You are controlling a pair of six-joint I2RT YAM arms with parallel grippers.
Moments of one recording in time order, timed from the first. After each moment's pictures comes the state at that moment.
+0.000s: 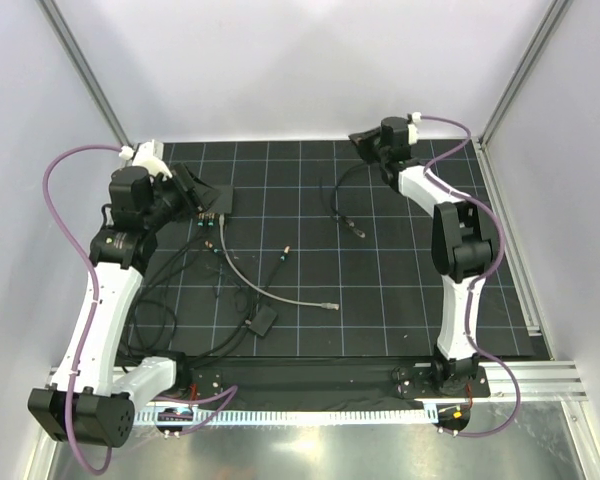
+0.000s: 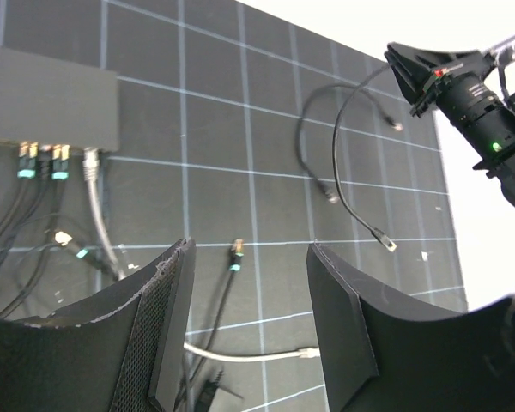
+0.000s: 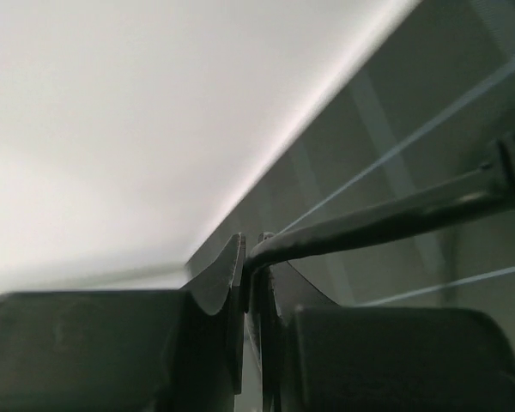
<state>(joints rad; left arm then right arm) -0.10 1.05 1.15 -0.47 0.25 -0.52 0.24 2.09 1.63 0.16 -0.02 1.20</state>
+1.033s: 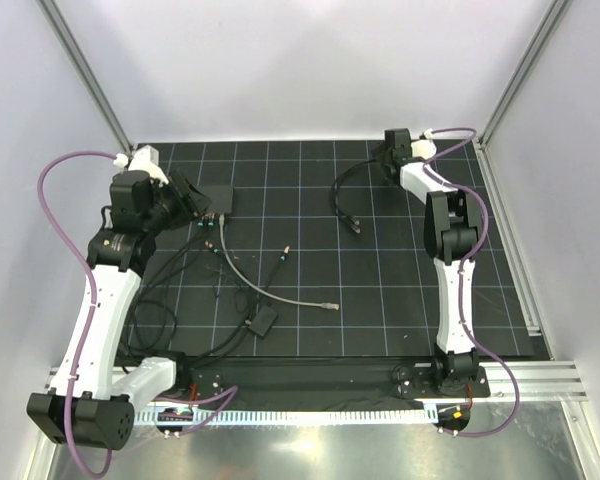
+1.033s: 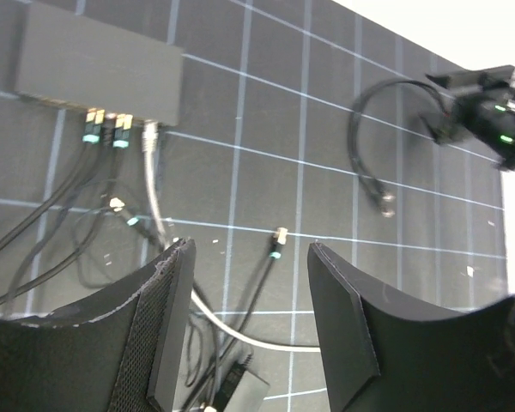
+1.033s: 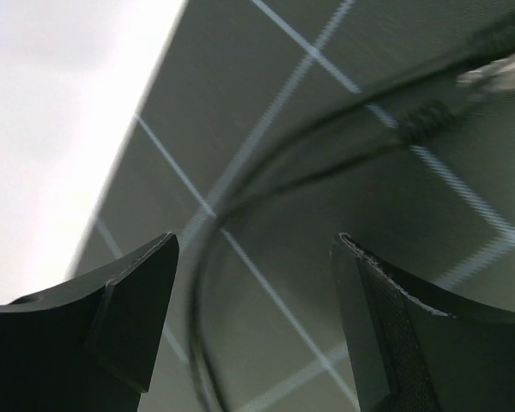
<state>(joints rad) -0.10 1.03 1.15 -0.58 0.12 -0.49 0.15 2.37 1.86 -0.16 0.31 1.10</state>
